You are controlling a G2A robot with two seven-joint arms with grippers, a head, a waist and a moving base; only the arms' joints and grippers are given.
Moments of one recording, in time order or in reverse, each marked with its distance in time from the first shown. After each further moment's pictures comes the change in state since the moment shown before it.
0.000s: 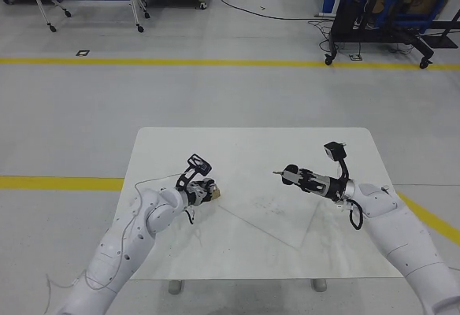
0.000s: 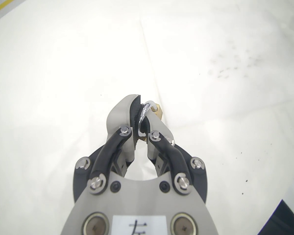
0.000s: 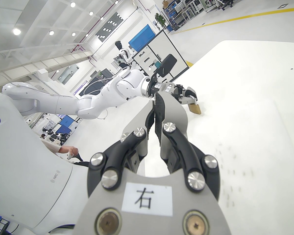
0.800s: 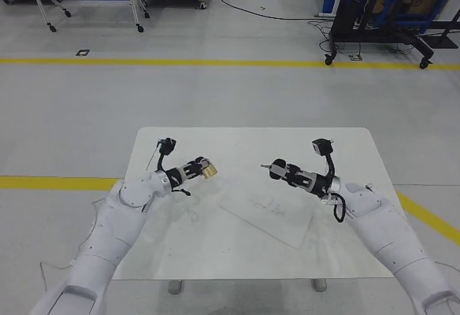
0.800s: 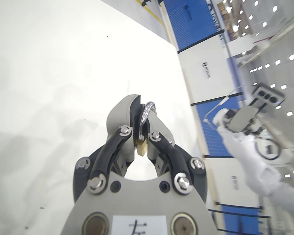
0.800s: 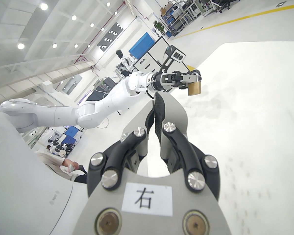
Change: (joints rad) left arm -0.190 -0.073 -0.092 0.446 -1.035 -0.032 -0.195; right arm 0.055 -0.055 -0.099 0.008 -0.022 0.095 -0.166
